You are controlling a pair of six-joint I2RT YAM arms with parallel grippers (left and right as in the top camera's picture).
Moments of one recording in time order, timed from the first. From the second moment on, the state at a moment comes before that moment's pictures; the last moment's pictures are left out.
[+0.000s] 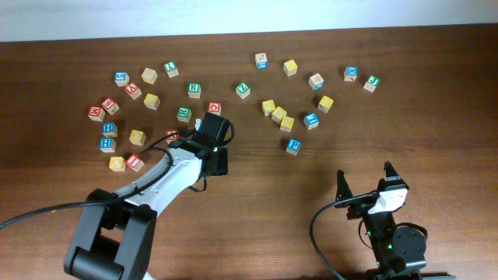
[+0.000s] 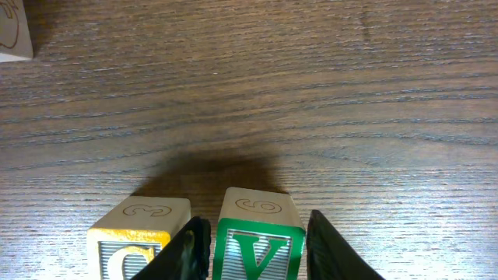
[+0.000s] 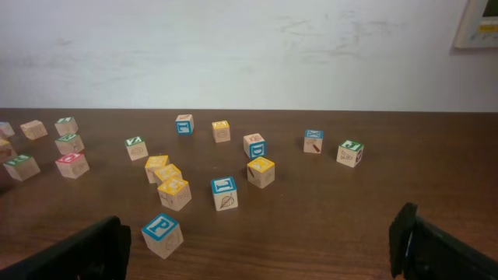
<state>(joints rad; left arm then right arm) -0.43 1.75 1.00 -0.54 -0.14 -0.38 0.08 0.01 0.01 -0.07 -0.04 0.06</state>
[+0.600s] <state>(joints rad) -0.15 1.45 1.31 -0.81 -0.14 -0.37 0.08 0.01 0.01 -0.07 -0.04 0.06</state>
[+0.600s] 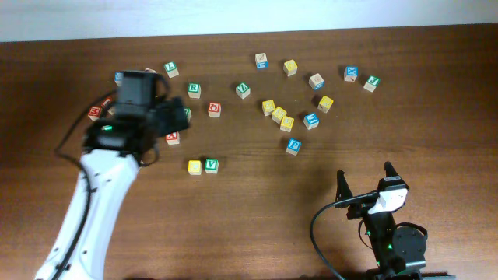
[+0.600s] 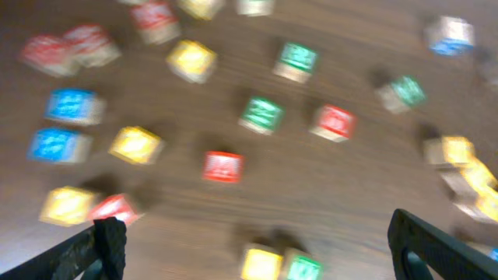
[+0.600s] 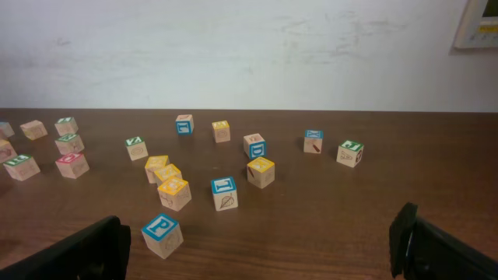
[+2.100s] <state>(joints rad) -0.03 1.44 1.31 -0.92 -0.15 -0.37 0.42 1.96 1.36 -0.82 0.02 0.72</state>
